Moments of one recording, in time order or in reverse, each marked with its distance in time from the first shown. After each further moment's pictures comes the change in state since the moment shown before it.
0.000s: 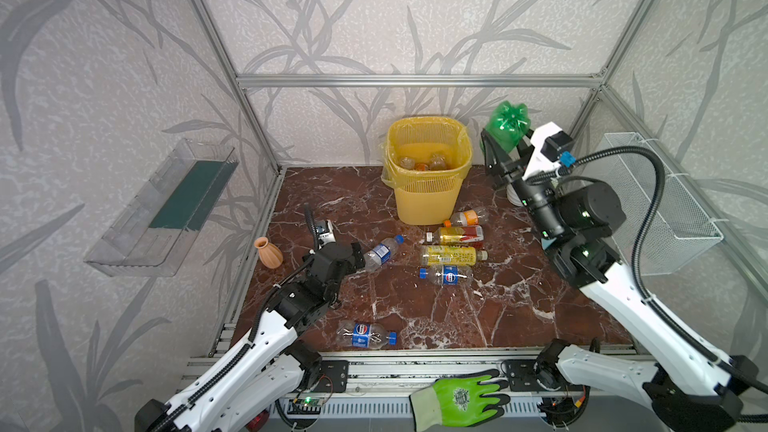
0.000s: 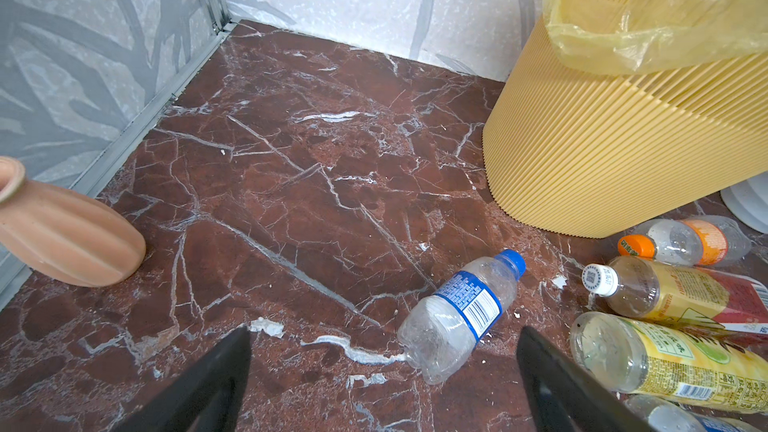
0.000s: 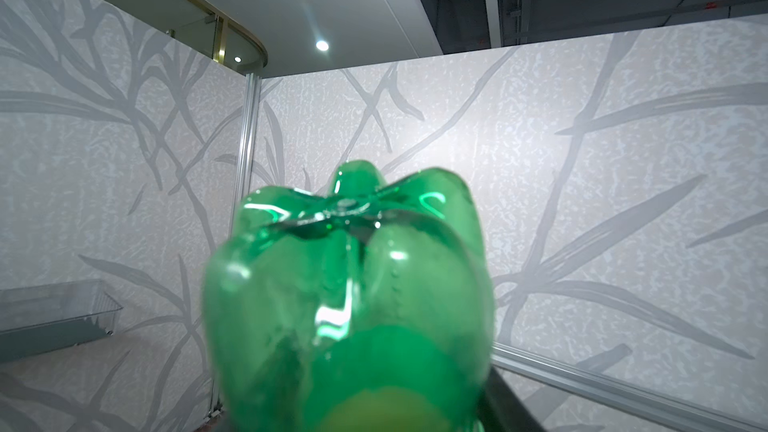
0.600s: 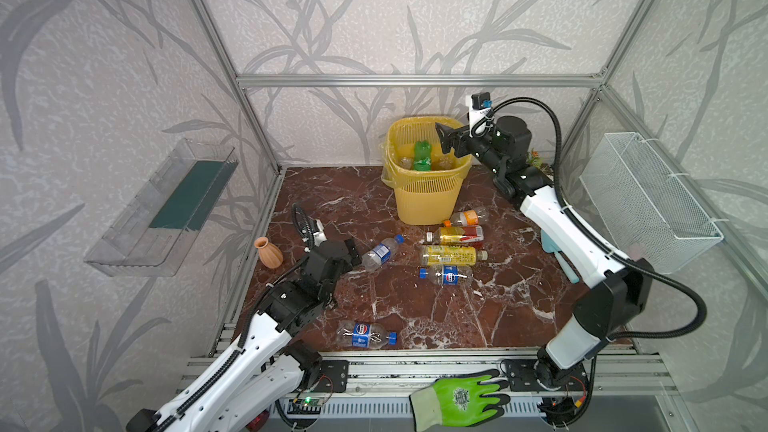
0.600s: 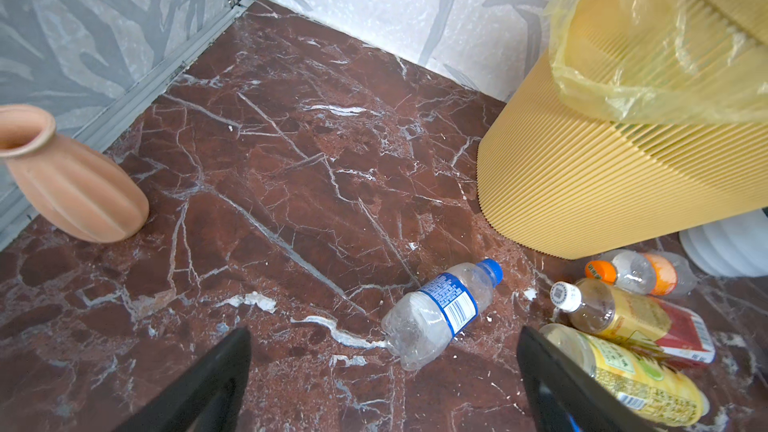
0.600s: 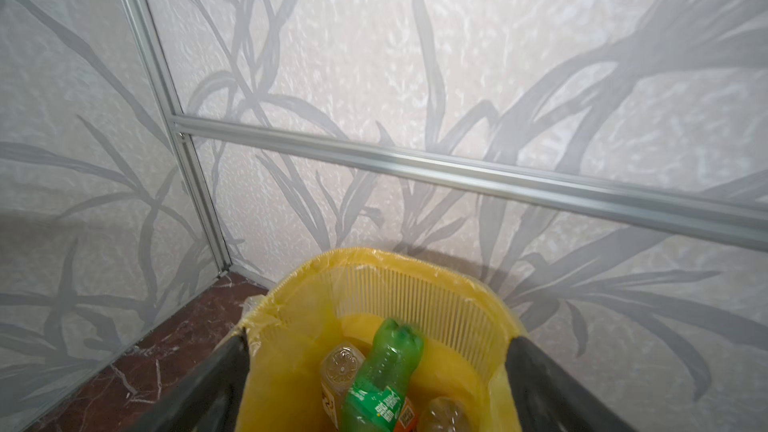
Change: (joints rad) left arm -0.008 -0.034 0.094 -0.163 -0.008 -0.203; right arm -0.180 0.413 0.334 -0.336 -0.141 0.186
